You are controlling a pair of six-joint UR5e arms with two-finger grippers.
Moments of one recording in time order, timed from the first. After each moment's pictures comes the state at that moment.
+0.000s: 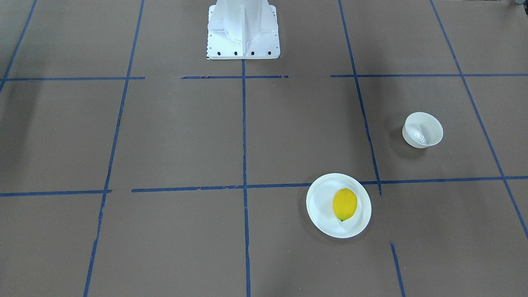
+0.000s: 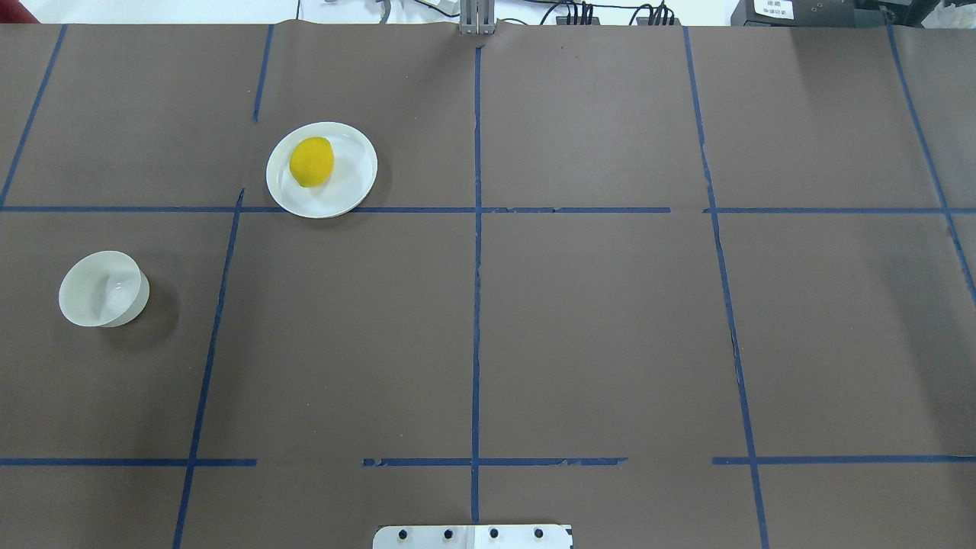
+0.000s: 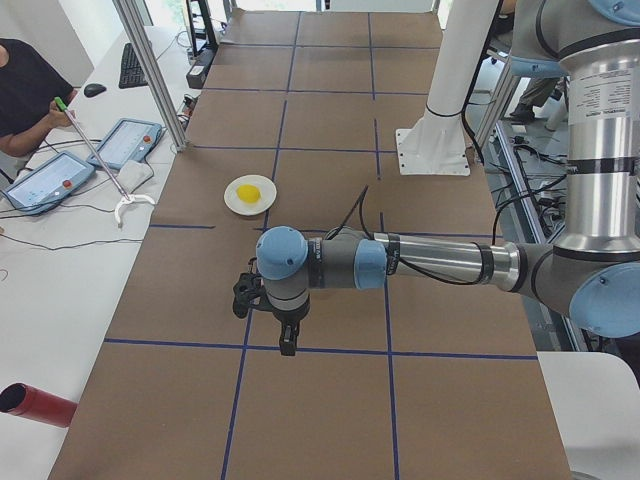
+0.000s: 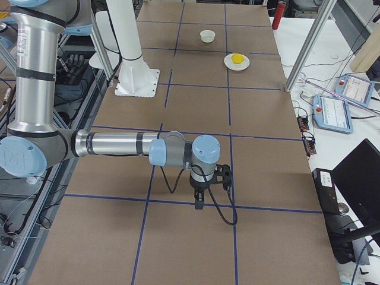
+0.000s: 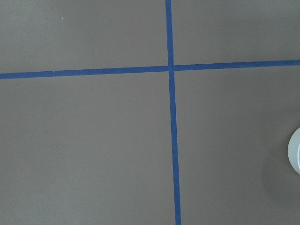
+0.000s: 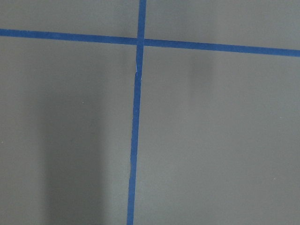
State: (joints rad) left arm -1.62 -1.48 -1.75 -1.46 -2.37 0.10; right arm 1.54 -1.71 1.75 -1.64 2.28 -0.05
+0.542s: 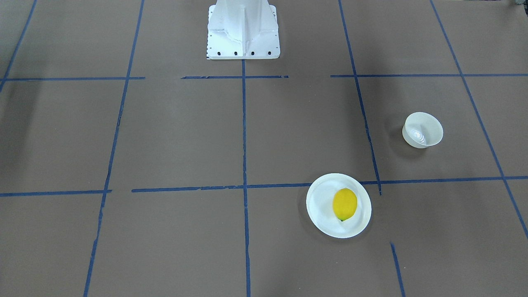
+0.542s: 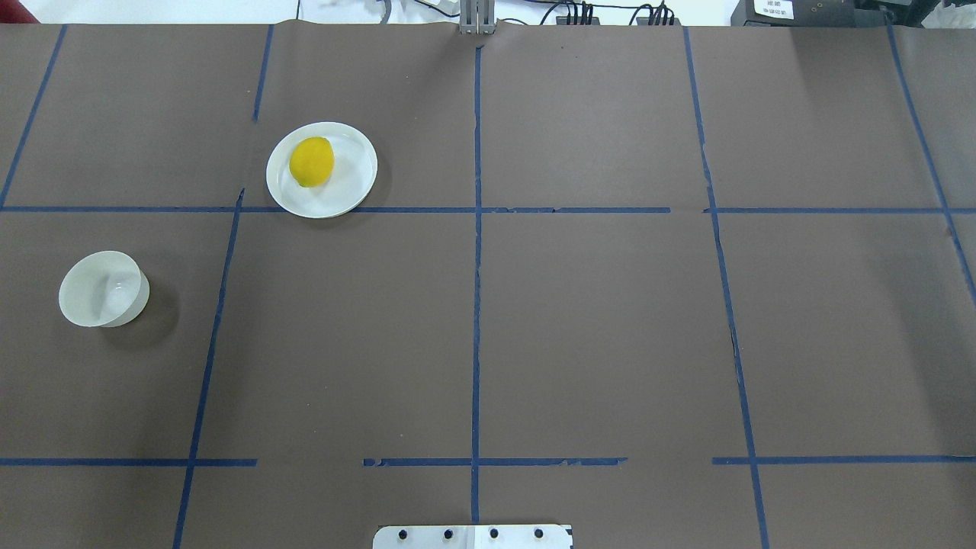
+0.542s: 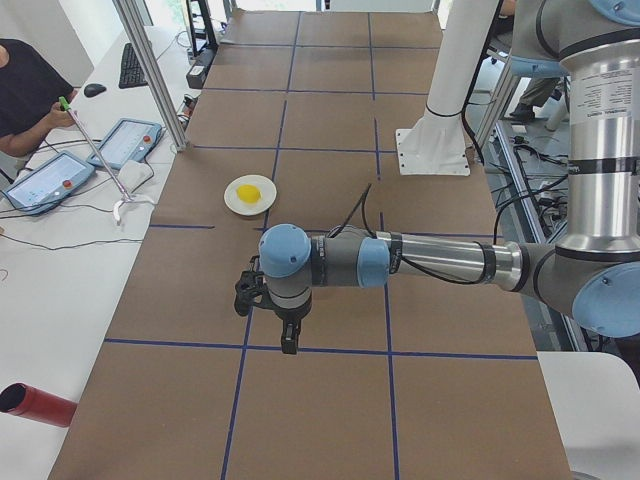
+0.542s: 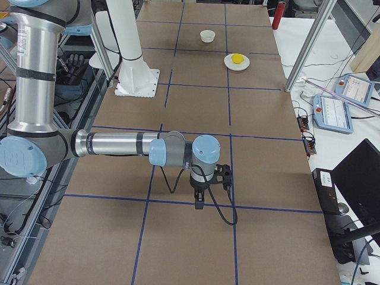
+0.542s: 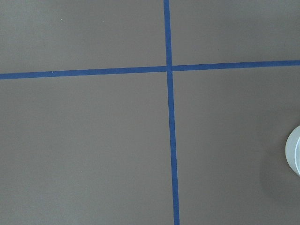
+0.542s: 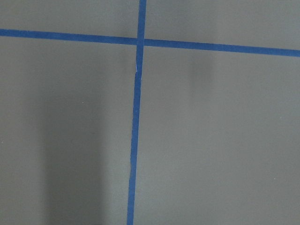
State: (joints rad) left arm -1.62 -1.47 -1.76 -1.46 -2.37 0.10; right arm 1.54 -1.71 1.75 -1.64 2.28 -0.05
